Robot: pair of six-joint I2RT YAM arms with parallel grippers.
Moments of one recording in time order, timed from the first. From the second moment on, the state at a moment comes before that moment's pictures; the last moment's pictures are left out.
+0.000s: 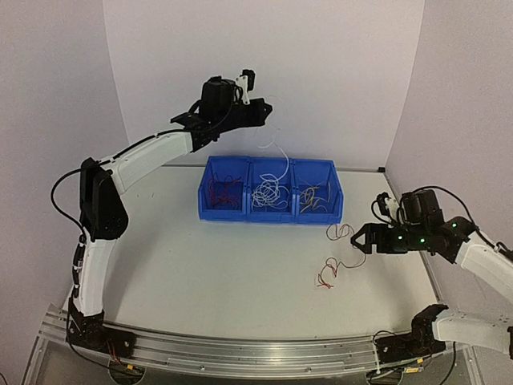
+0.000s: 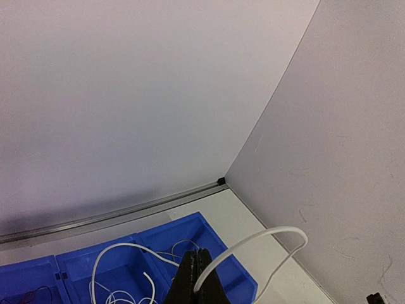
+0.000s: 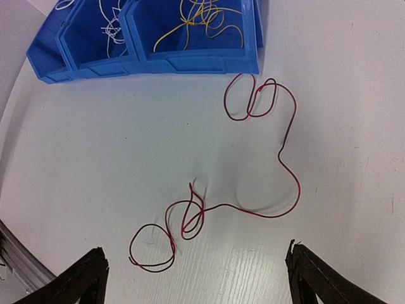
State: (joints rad) left arm -0.70 2.20 2.26 -0.14 0.08 -0.39; right arm 0.40 0.90 0.68 -0.60 -0.13 0.36
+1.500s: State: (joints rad) left arm -0.65 2.56 2.30 -0.15 0.15 -0.50; right arm 0.40 0.85 0.65 -0.68 0.00 0.38
